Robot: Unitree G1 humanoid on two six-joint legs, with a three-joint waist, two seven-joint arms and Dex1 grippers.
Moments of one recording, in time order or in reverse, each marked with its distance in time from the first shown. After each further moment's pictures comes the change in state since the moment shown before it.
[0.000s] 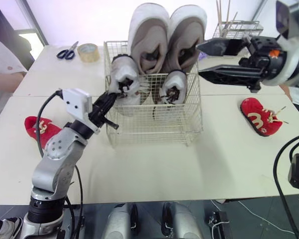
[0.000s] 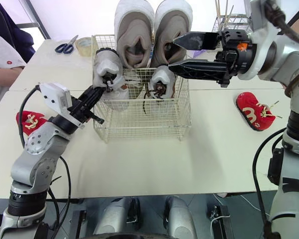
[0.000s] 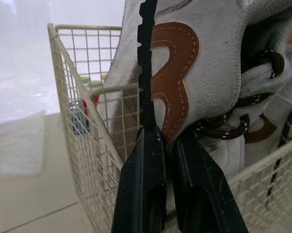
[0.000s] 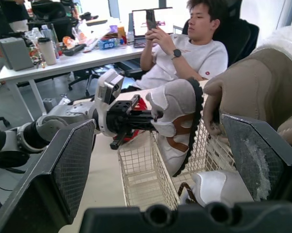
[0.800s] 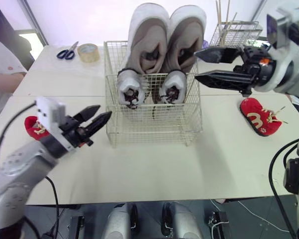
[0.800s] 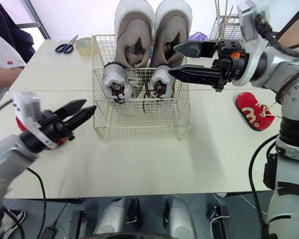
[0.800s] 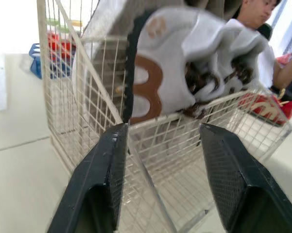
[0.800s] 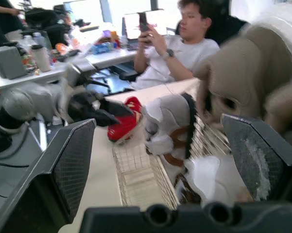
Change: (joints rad) left arm 0.171 0.358 0.431 -0.199 -0.737 0.421 0.013; right arm 0.044 0.040 -0.010 0.090 -0.071 -0.069 -0.073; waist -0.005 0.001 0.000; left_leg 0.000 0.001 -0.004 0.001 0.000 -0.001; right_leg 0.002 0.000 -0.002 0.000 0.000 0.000
